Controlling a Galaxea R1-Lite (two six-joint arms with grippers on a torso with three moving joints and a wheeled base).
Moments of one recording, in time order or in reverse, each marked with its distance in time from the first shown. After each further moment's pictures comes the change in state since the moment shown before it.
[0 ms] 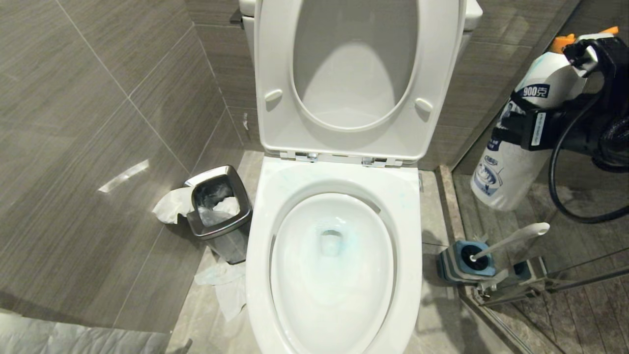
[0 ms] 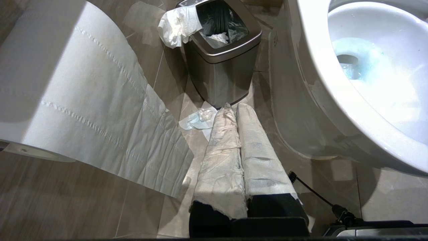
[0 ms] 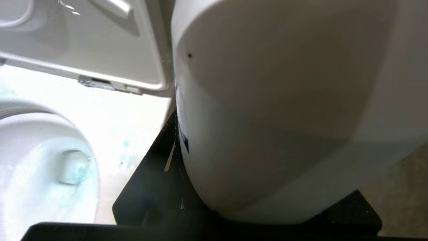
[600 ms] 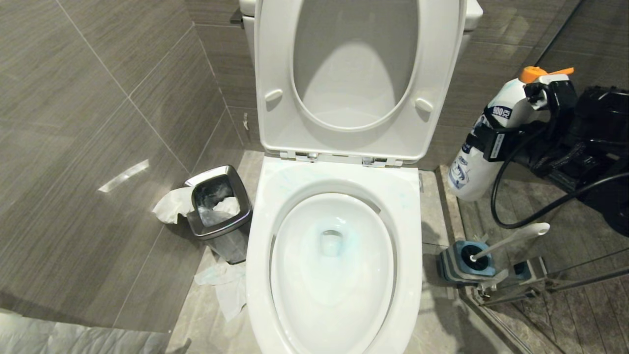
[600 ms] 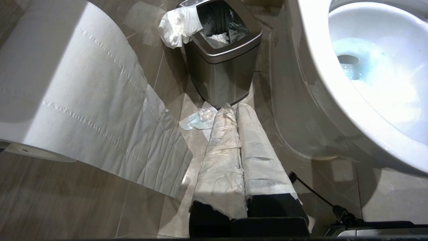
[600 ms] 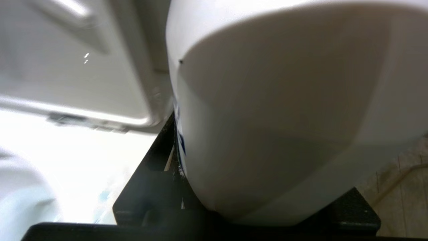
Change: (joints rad) left arm 0.000 0.000 0.000 -0.001 0.001 0.000; right arm -0.073 0.238 0.147 -0.553 0.075 0.002
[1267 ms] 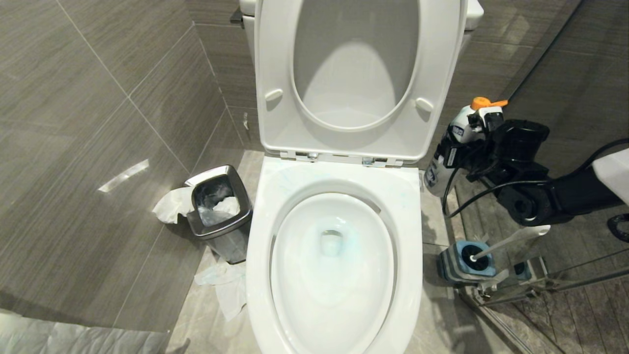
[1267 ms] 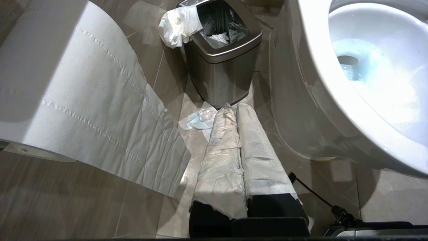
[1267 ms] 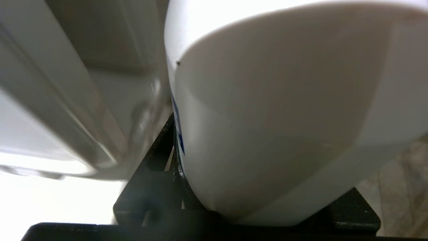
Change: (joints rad) left arm 0.000 0.000 0.000 0.000 0.001 -0.005; right arm -0.024 0.412 -0.269 -0.161 0.015 -0.004
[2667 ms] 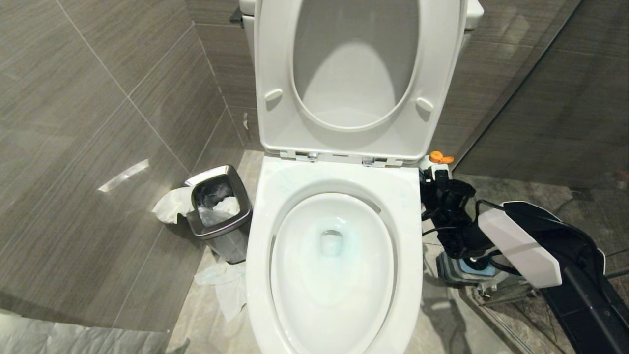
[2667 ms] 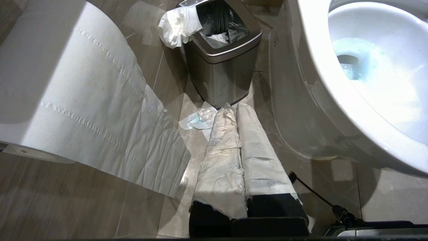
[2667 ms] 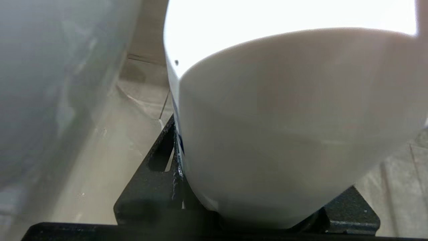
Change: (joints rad) left arm 0.000 0.000 0.000 0.000 -0.001 0.005; right arm 0.015 0.603 -0.433 -0.268 -0.004 -0.010
